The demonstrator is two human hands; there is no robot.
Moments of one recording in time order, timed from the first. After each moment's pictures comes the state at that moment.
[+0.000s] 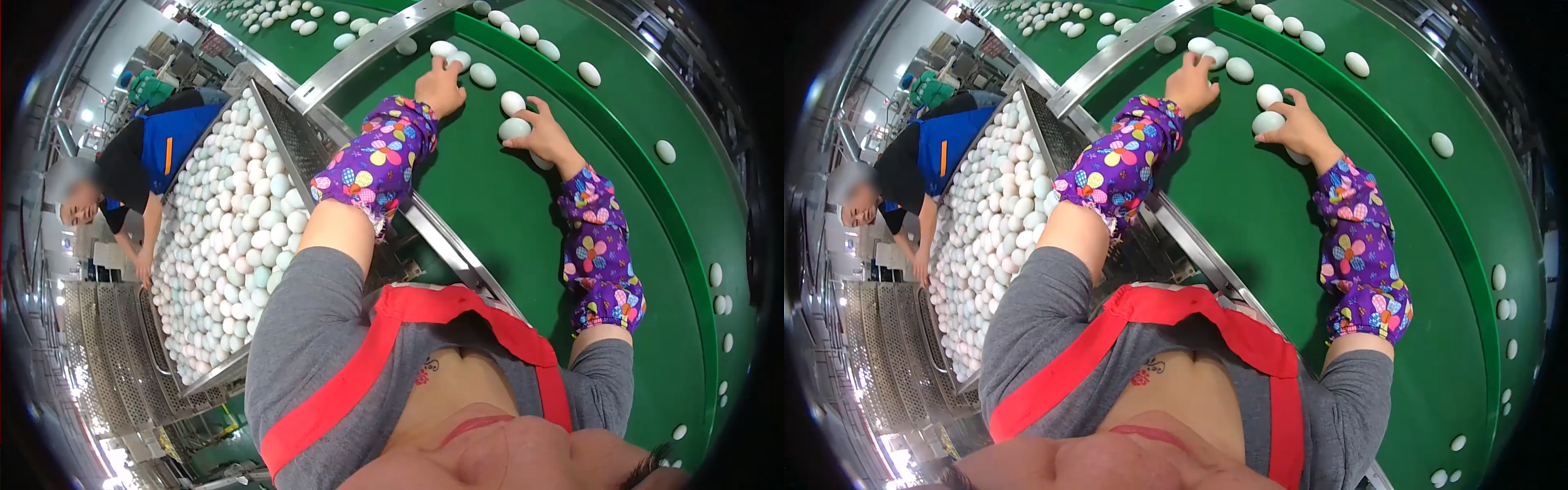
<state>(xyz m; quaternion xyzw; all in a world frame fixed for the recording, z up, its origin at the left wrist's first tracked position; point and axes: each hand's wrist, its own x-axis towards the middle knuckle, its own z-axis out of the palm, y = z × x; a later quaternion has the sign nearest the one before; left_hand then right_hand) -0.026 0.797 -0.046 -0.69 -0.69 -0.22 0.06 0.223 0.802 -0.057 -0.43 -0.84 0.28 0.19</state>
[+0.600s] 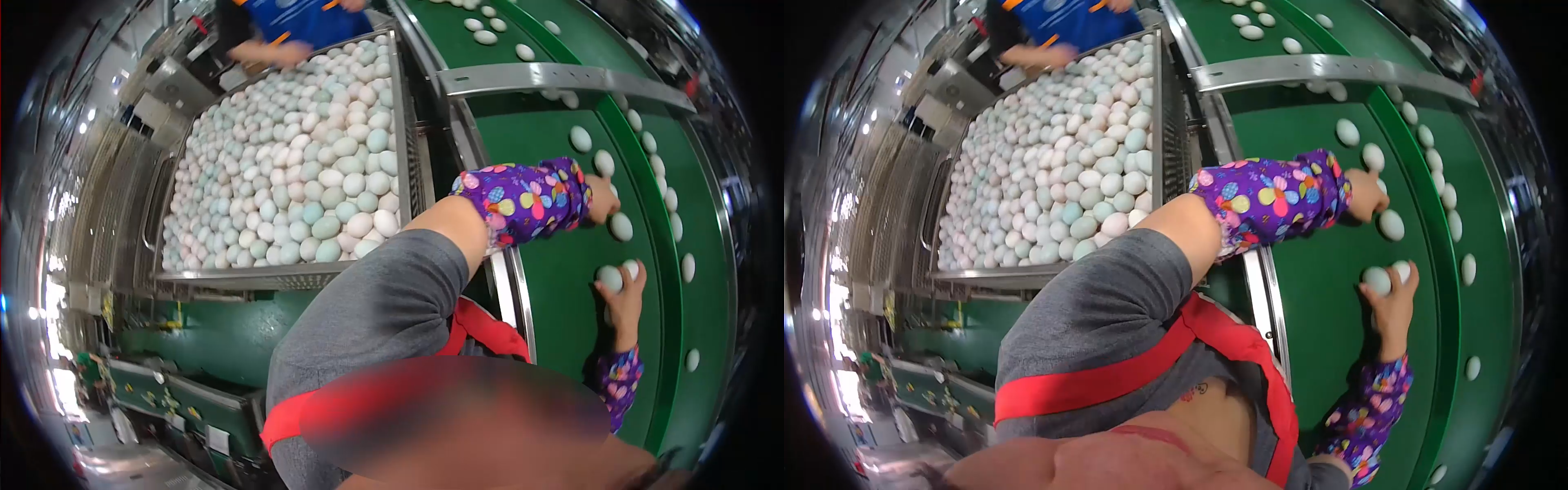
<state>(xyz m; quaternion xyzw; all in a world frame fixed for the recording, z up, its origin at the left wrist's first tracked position) 0.021 0.825 -0.073 -0.79 -0.59 -0.07 -0.15 0.273 0.752 -0.062 -0.46 -0.85 0.20 0.18</state>
